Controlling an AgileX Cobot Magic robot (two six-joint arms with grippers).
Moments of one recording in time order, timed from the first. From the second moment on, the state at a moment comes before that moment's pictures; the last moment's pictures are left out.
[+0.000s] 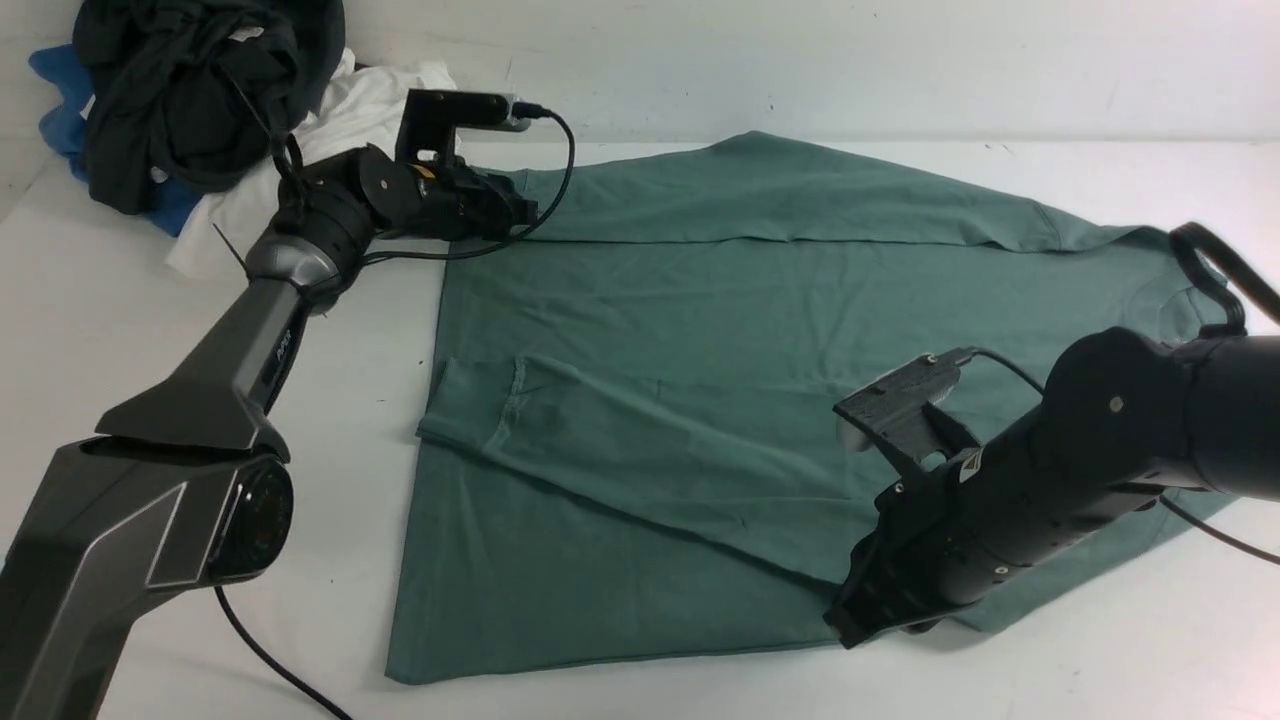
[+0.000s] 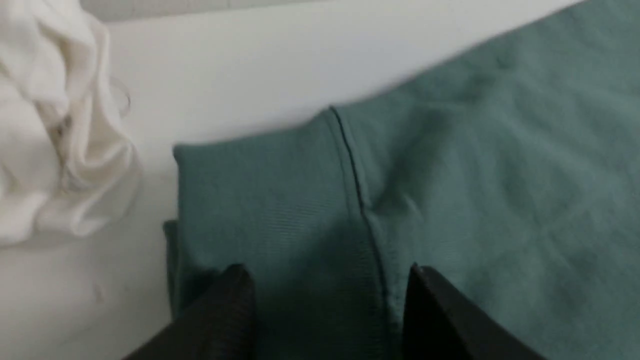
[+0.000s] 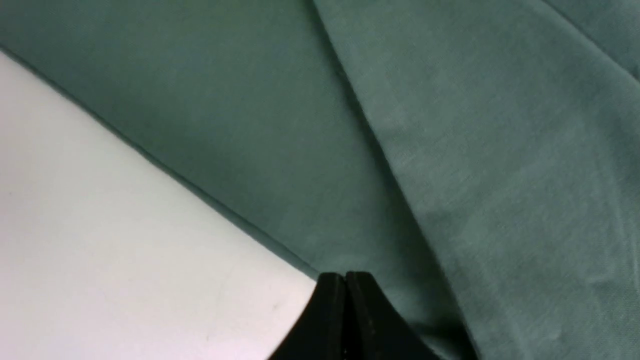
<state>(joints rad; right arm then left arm) 0.46 1.70 -0.93 0.47 0.68 -0.58 -0.11 2.90 -2.79 -0.46 0.57 0.35</state>
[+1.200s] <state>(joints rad) 0.46 1.36 -0.93 -0.04 0.82 -0.26 -0.31 2.37 -2.39 -0.10 1.25 0.17</state>
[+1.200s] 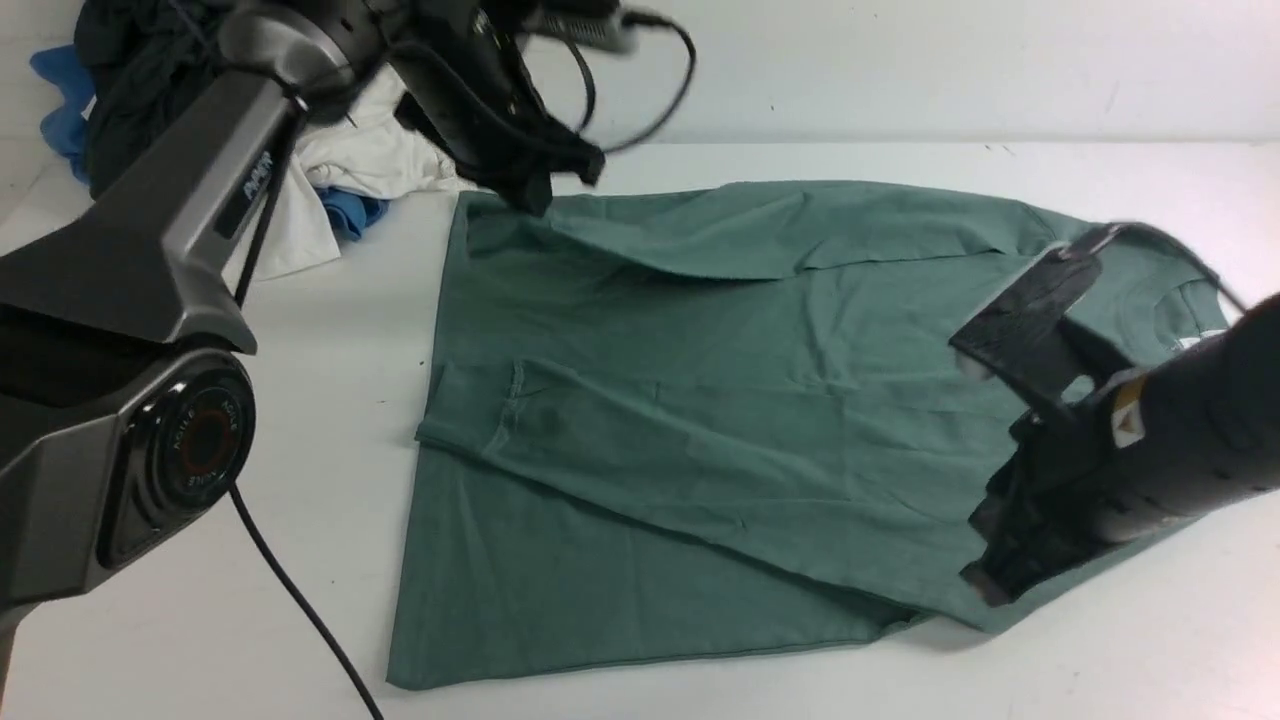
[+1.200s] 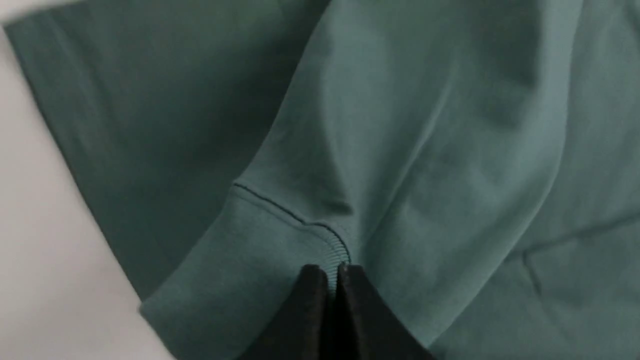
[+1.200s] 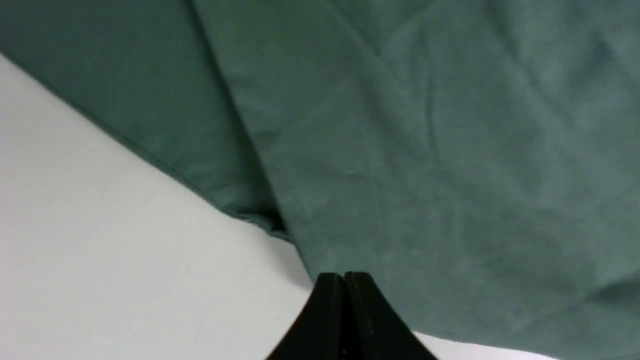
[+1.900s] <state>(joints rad) 0.46 1.21 -0.93 -0.21 0.78 -0.17 -0.38 2.04 -1.76 0.04 1.22 0.12</state>
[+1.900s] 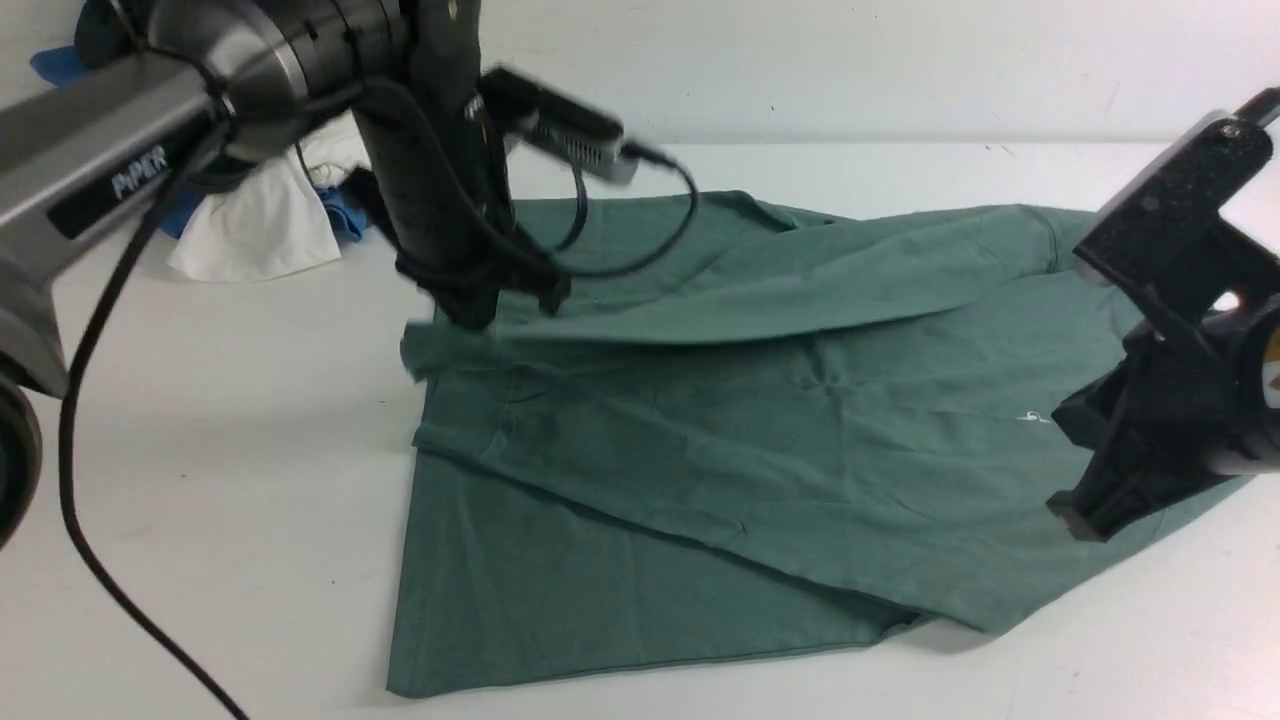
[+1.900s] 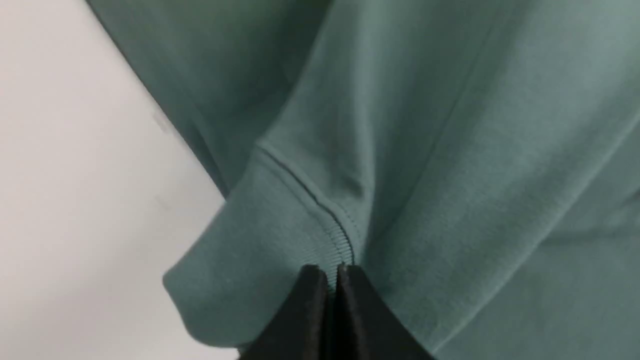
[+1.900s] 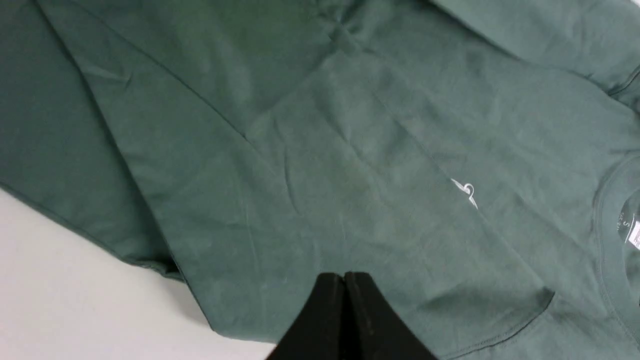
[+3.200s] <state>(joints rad) 0.46 1.21 -0.87 -0.14 0.72 -0.22 -0.63 1.84 -1.04 0.20 0.91 0.27</state>
